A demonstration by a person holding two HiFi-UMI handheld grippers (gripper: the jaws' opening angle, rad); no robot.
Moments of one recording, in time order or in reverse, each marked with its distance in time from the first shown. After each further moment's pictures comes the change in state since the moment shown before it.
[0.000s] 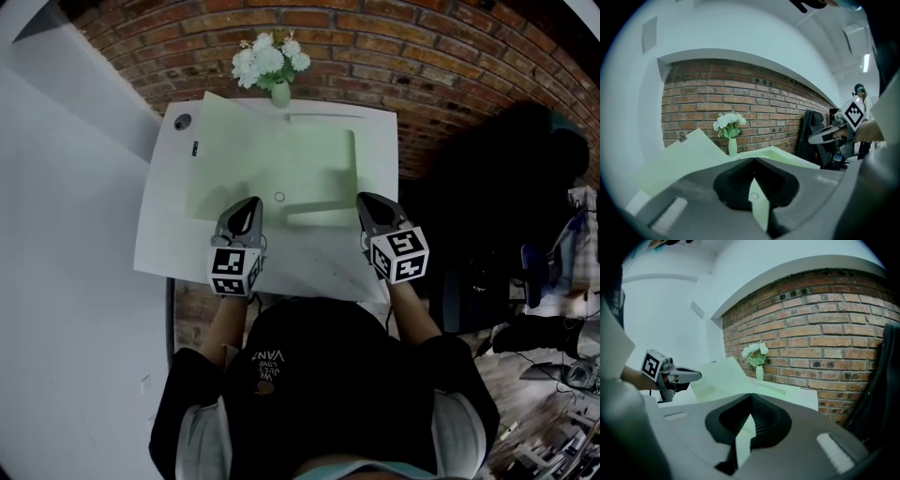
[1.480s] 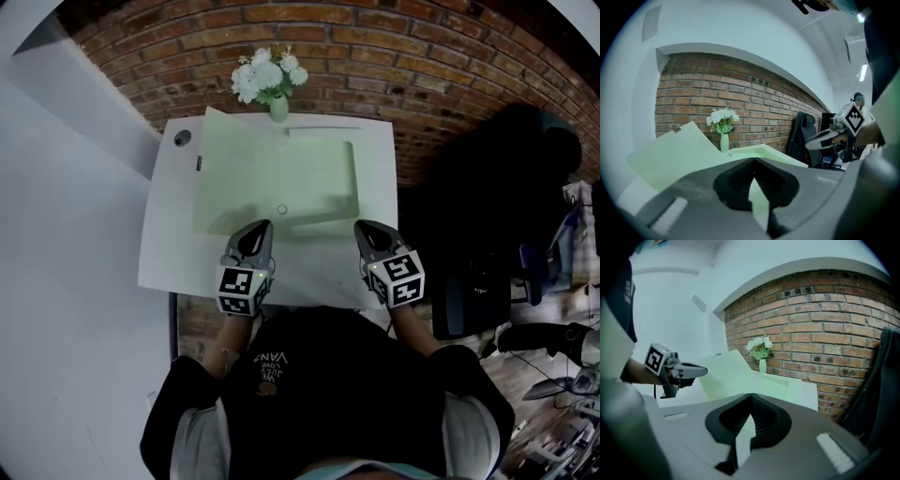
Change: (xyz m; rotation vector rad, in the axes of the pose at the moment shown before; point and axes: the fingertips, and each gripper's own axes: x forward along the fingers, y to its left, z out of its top) left arm -0.010 -0.020 -0.014 -0.035 0.025 -0.097; right arm -0.019 0.028 -0.024 -0.016 0.080 -0.019
